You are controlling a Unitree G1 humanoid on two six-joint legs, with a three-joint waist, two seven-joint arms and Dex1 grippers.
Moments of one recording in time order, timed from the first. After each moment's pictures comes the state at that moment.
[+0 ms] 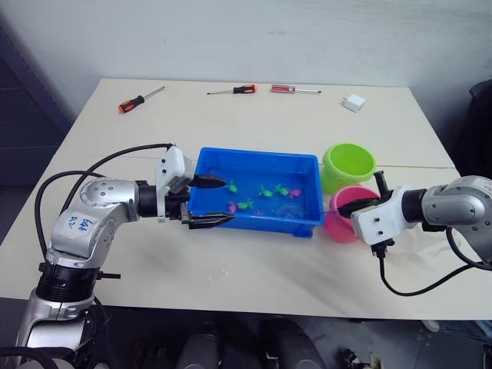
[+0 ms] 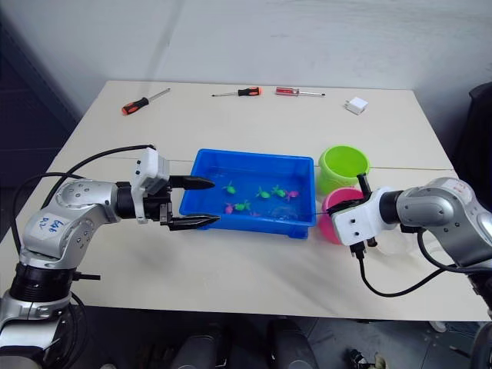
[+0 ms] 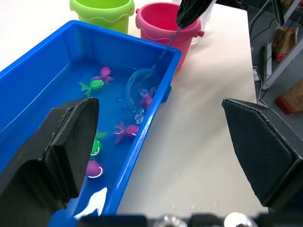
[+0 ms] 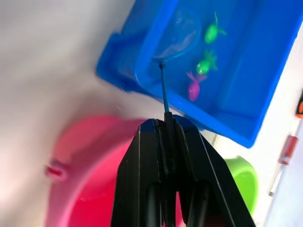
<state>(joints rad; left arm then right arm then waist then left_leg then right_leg) -0.52 0.69 -0.01 -0.22 -0.49 0.63 -1.02 -0.43 -1.14 0.20 -0.10 -0.10 -0.28 1.07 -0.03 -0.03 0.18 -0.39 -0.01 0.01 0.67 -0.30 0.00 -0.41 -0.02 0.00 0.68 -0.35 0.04</state>
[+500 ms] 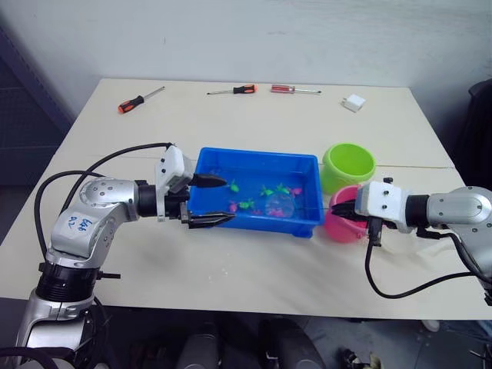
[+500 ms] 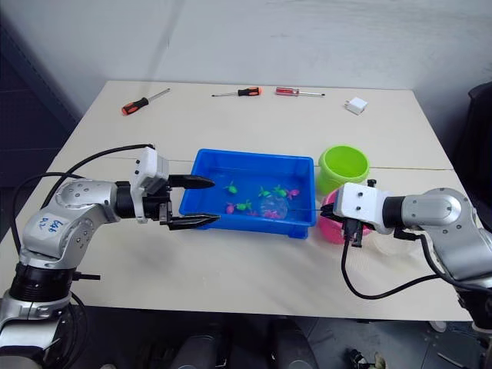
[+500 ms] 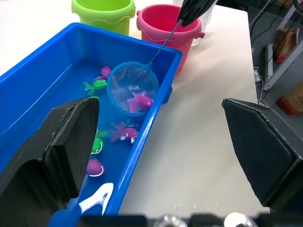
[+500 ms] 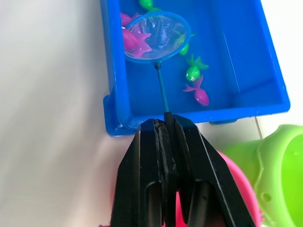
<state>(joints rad) -0.52 0.69 -0.01 -0.19 -0.49 0.61 -1.03 -0.33 -1.01 0.03 -0.23 0.21 0.30 1.07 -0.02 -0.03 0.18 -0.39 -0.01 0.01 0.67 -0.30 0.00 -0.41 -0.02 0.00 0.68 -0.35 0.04</state>
